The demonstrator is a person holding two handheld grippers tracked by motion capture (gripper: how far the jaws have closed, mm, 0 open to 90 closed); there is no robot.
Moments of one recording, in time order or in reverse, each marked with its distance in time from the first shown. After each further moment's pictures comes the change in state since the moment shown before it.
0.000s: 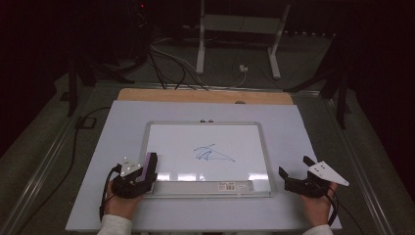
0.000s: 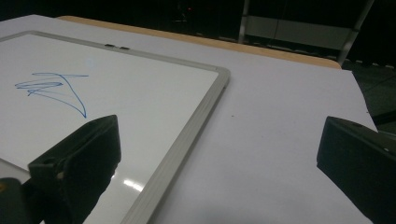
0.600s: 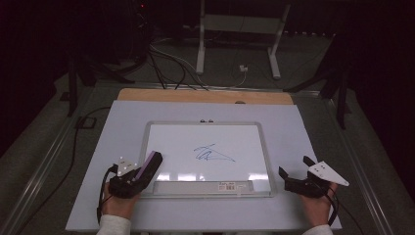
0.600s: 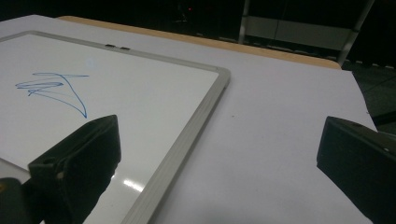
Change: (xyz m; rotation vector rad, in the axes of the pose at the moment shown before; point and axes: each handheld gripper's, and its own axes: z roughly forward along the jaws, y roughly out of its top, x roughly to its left) left arm 0.002 0.001 -0.006 -0.006 0.039 -0.022; right arm 0.000 0.000 0.000 -0.001 0.000 -0.002
